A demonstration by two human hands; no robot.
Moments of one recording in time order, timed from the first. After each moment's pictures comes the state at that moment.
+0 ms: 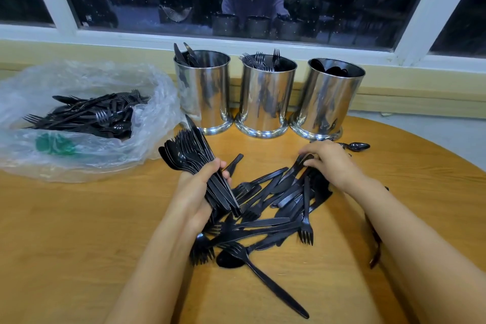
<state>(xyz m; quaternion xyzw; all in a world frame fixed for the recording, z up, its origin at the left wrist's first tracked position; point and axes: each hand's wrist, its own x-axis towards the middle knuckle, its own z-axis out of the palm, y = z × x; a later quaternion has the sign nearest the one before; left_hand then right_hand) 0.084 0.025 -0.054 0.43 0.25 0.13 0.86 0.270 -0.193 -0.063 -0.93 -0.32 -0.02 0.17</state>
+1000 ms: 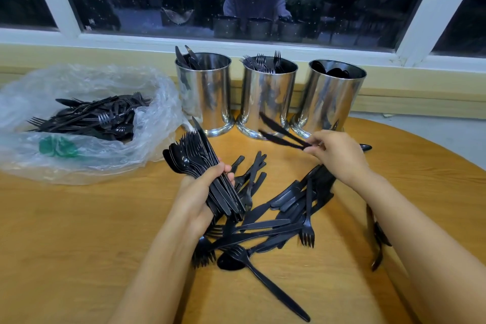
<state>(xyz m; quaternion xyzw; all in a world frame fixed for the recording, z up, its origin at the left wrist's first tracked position) 0.083 0.022 -0.055 0.42 0.27 0.13 0.86 0.254 -0.184 -0.033 -0.93 -0.28 -0.11 0.20</state>
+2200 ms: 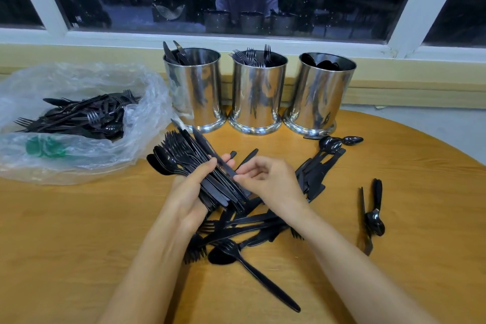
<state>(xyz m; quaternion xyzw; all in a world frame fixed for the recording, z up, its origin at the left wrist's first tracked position) 0.083 0.018 -0.057 0.43 0.22 0.11 0.87 0.149 -0.123 -0.051 -0.80 -0.25 0.10 0.54</state>
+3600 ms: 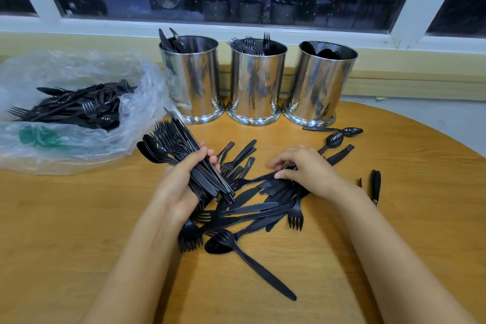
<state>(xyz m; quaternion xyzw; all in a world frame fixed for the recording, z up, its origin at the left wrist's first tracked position) 0.084 0.027 -0.059 0.36 0.21 0.11 0.90 0.218 -0.180 -0.065 -0.89 -0.38 0.09 0.24</state>
